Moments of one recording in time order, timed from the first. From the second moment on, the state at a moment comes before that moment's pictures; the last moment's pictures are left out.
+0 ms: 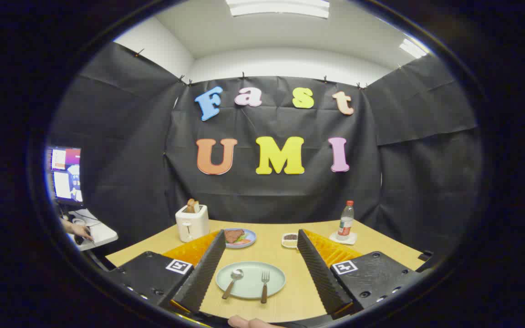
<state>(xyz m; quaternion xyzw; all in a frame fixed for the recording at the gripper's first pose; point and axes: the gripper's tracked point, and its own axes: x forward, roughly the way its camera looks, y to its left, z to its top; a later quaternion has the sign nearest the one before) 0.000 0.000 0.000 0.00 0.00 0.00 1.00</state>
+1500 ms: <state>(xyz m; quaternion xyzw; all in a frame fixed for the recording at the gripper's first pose) 0.064 0.000 -0.061 -0.02 0.10 -0.01 0.99</state>
